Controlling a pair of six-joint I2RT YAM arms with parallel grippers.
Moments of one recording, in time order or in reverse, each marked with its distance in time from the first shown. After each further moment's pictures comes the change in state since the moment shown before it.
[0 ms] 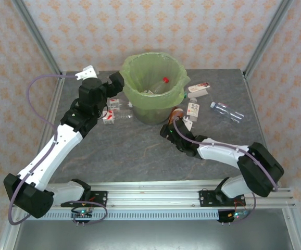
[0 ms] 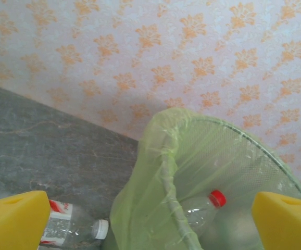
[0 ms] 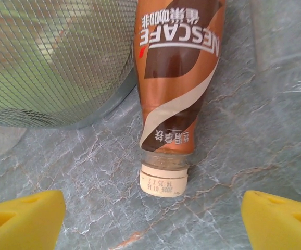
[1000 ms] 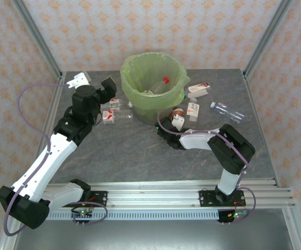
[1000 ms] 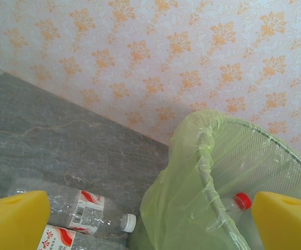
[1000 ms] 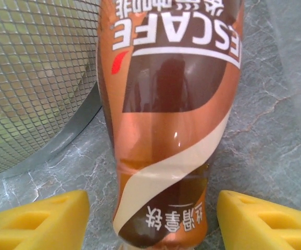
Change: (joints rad) left arm 0.015 -0.108 -0.078 -0.053 -0.063 -0.003; right arm 0.016 0.332 0.195 -0.029 0.159 0.005
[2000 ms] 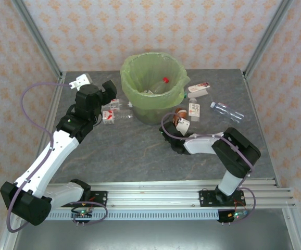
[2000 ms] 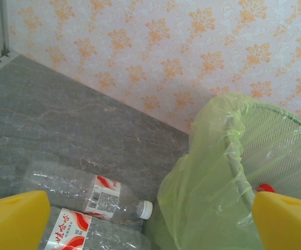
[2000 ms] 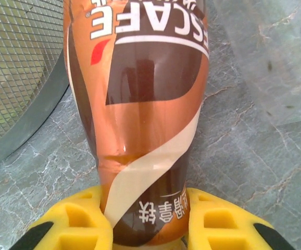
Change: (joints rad) left arm 0.018 0.035 0.000 -0.058 0.000 -0.024; right arm 0.001 -0.071 -0.121 0.056 0.061 -0.007
